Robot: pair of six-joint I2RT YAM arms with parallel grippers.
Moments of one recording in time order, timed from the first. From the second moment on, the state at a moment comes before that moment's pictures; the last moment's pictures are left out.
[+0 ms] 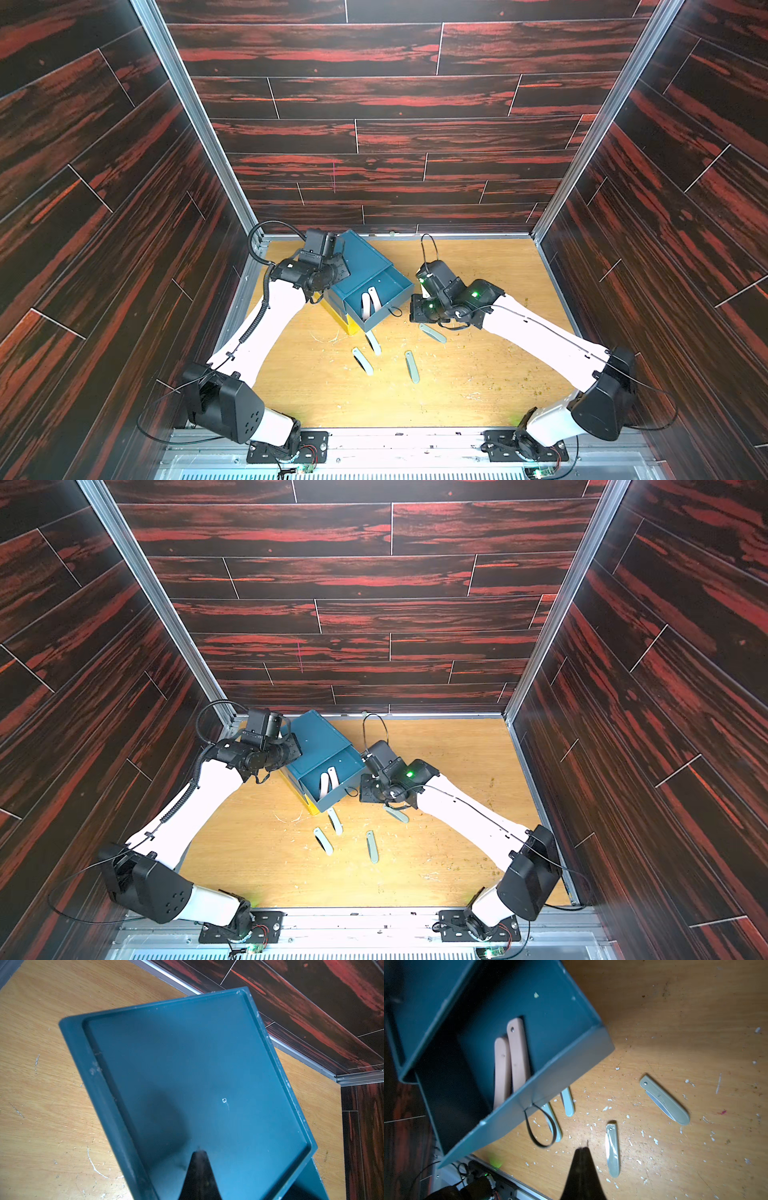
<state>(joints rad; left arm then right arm) -0.31 1.47 1.44 -0.77 -0.06 -0.69 0.83 1.53 1.40 -0.81 -0.01 0.72</state>
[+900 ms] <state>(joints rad) -0.31 1.48 1.39 -0.70 -0.06 -0.70 0.80 1.65 1.46 -0.66 -0.16 0.72</state>
